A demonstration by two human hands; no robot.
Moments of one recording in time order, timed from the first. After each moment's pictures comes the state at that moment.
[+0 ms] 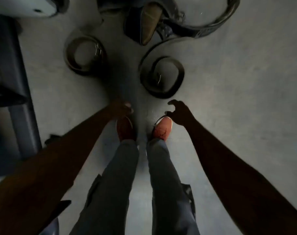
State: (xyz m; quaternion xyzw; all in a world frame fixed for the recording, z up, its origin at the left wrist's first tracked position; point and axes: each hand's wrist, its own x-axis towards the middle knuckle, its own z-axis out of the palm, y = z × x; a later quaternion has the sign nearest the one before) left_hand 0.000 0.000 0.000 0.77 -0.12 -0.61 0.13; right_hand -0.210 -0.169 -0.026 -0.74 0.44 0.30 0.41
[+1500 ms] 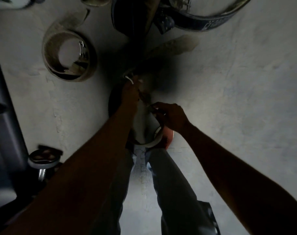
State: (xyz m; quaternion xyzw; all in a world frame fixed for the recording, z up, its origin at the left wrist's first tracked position) left_hand -0.015 -0.118 -0.101 0.67 0.24 -0.49 0.50; right_hand -0.190 -0.186 -0.112 -0.84 0.27 0.16 0.45
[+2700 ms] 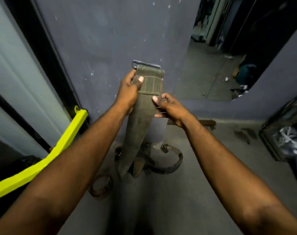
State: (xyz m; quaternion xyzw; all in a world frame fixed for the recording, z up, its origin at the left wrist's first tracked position) left_hand 0.055 -0.194 0.691 0.60 -0.32 -0.20 0.71; right_hand -0.071 -0.312 0.657 -0.70 0.23 -0.13 0.66
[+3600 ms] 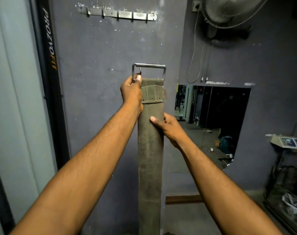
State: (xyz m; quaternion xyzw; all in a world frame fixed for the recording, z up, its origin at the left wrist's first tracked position) left_hand 0.045 -0.194 0.984 0.41 -0.27 -0.09 0.87; right_hand -0.062 -0.277 0.887 -0.75 0.07 -0.35 0.56
